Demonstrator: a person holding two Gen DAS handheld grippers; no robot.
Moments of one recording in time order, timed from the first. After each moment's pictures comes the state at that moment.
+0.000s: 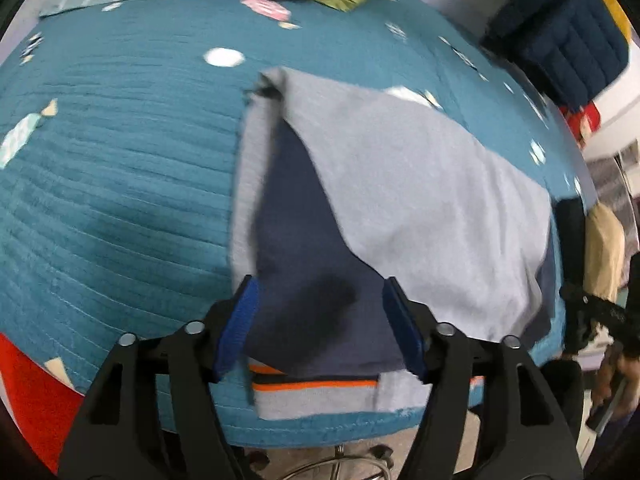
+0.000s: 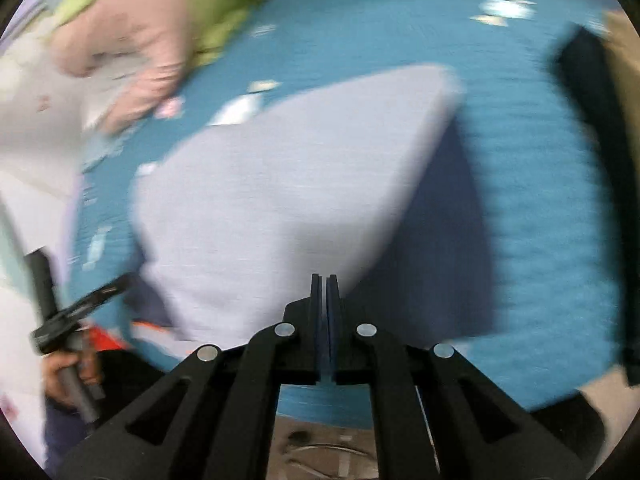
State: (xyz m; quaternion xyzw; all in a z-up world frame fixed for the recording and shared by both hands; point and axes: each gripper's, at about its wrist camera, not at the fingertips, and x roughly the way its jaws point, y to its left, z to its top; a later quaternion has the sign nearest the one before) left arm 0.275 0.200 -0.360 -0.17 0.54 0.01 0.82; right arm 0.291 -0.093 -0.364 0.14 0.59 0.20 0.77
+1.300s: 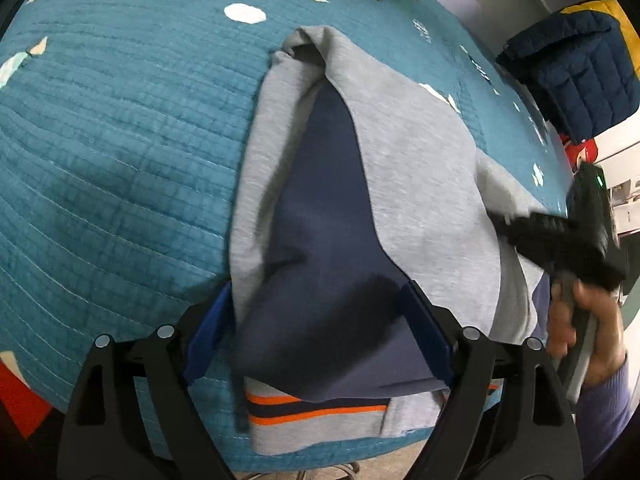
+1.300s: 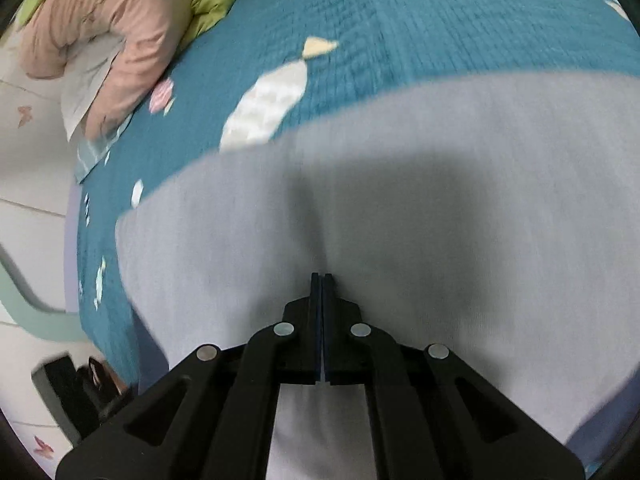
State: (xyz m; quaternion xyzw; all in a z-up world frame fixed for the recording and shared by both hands) left arm 0.284 0.204 -0.403 -0.25 0.55 -0.01 0.79; right arm 0.391 -0.019 -0.441 0.18 0.64 0.18 0.72
